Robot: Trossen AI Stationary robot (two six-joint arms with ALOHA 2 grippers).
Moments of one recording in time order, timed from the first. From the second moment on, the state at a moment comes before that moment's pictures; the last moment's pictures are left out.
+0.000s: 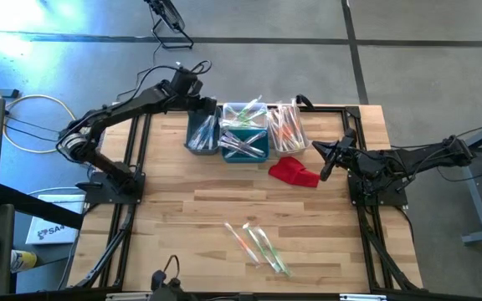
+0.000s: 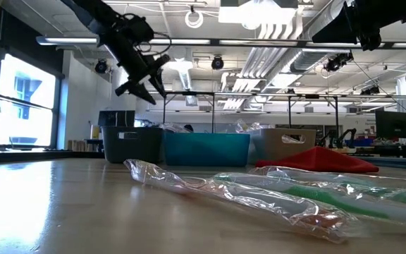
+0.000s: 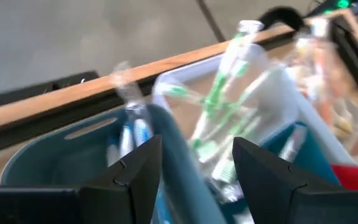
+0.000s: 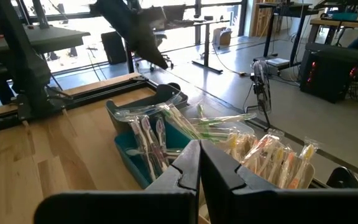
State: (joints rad) left arm 0.77 1.47 1.15 -0.39 0.09 -0.46; right arm 0.23 0.56 0.51 -0.21 0.84 0.26
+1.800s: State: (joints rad) left arm 0.03 1.36 1.15 -0.05 -0.31 -0.25; right arm 0.23 0.57 0.51 -0.21 0.86 0.26
